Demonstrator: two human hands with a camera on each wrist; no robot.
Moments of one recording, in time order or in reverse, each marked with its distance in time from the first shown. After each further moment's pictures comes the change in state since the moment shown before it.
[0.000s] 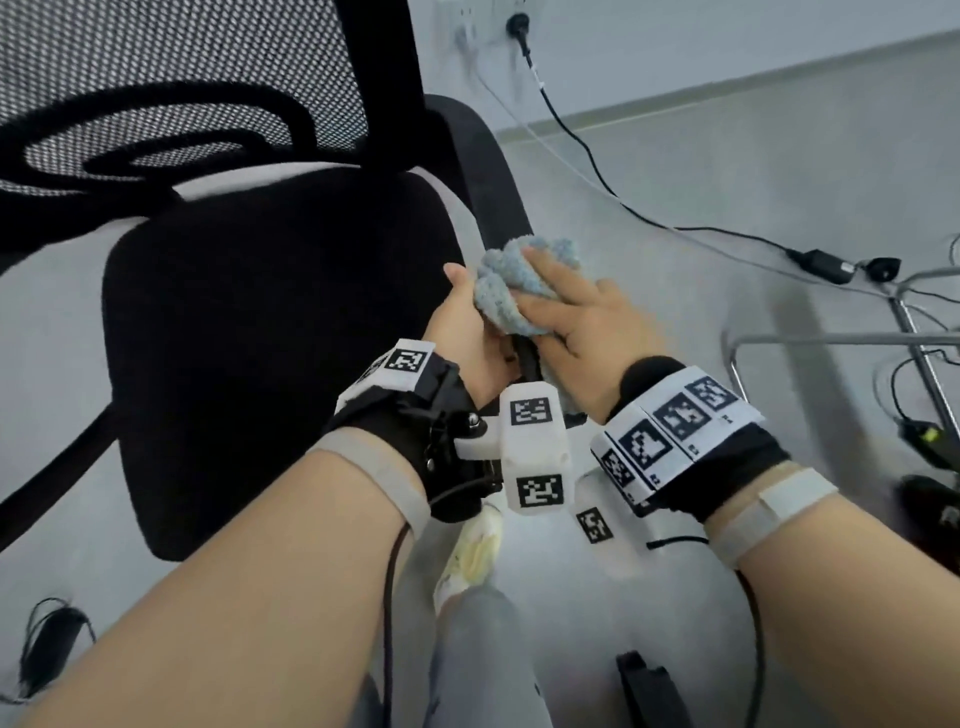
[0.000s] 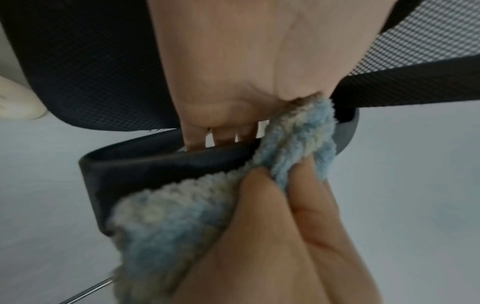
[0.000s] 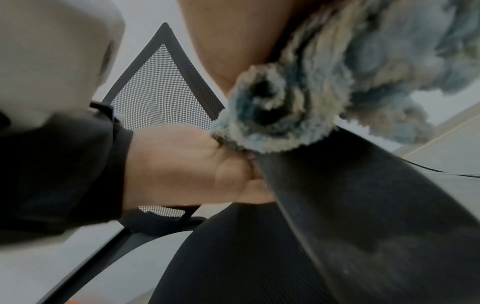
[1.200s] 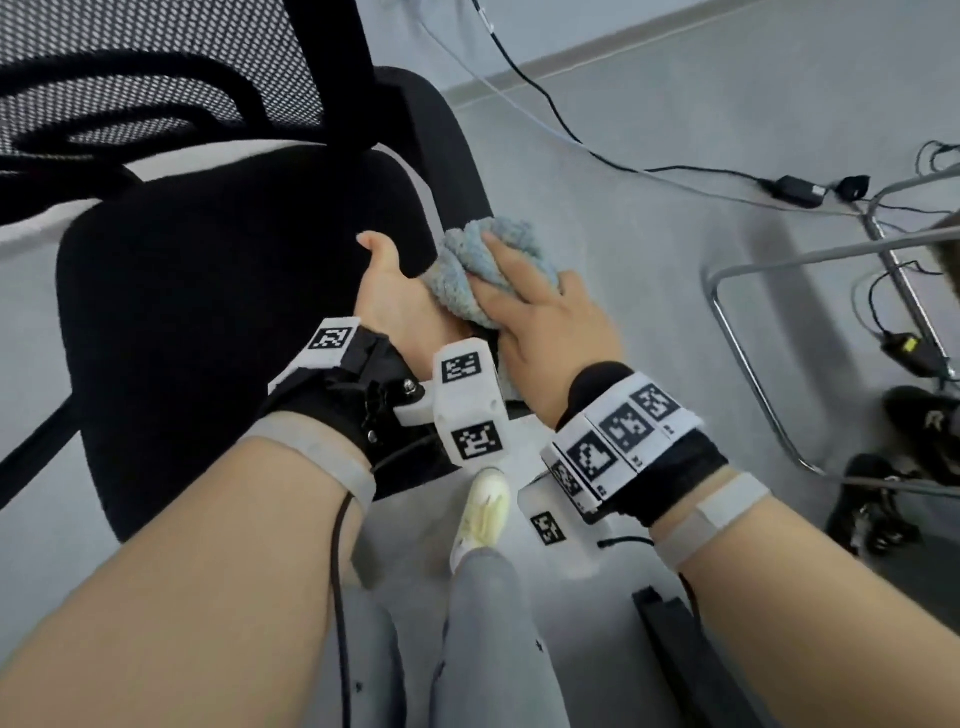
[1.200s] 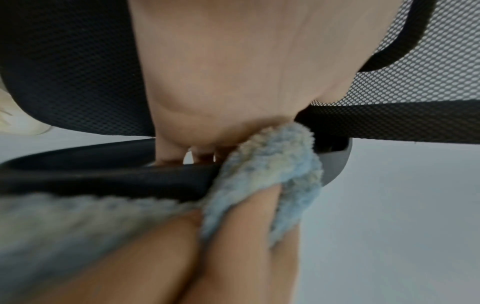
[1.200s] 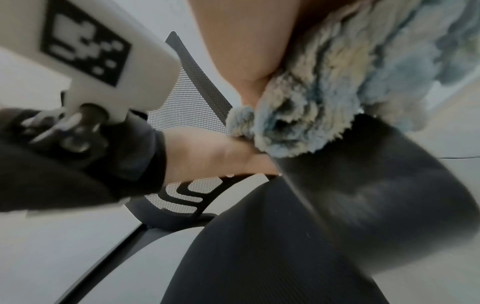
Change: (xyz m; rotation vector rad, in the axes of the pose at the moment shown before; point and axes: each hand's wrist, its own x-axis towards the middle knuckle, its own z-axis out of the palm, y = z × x) left_hand -0.021 0.001 -0.034 -0.095 -0.155 -0.177; right_hand -0.038 -0.031 0.038 -0.028 0.068 0.104
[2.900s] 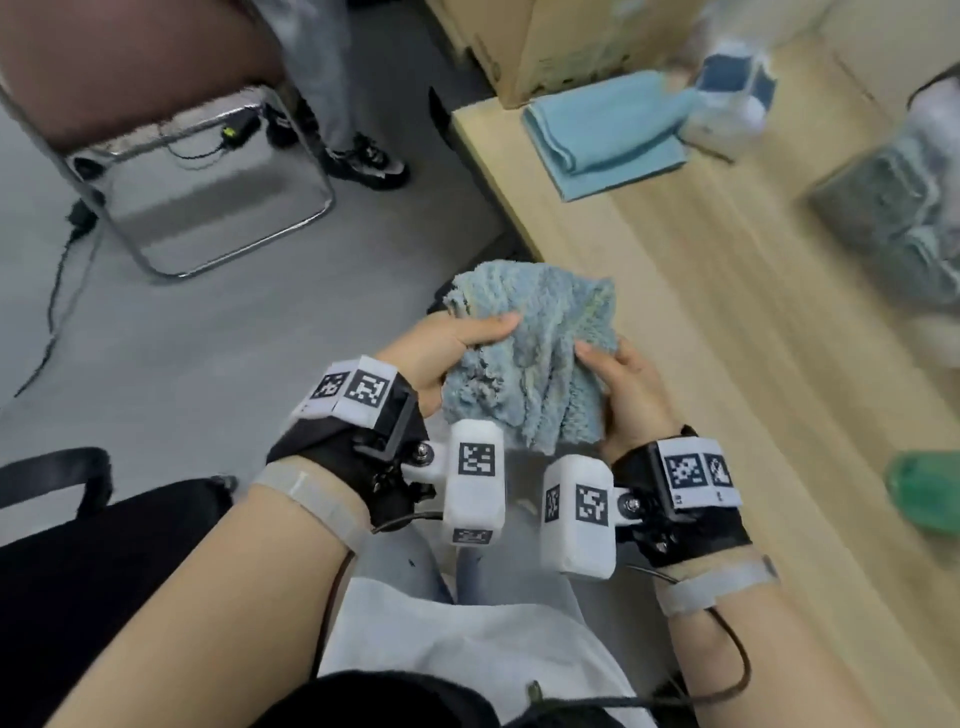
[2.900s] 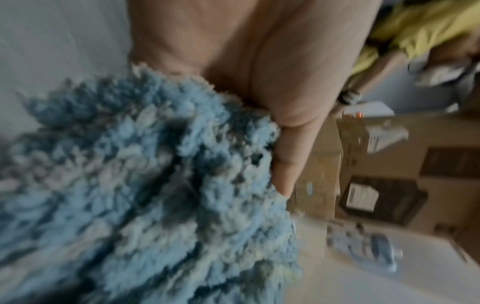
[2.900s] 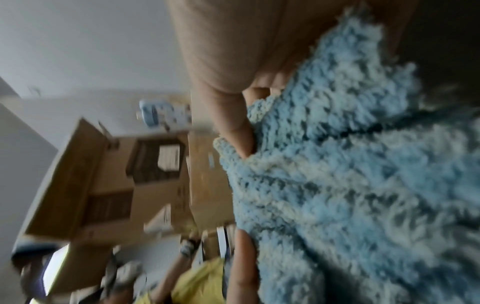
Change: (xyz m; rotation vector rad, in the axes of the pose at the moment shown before) left_hand -0.277 -0.407 0.006 1.765 -0.557 -1.041; right_hand -0.540 -0.253 0.145 1.915 2.115 1.058
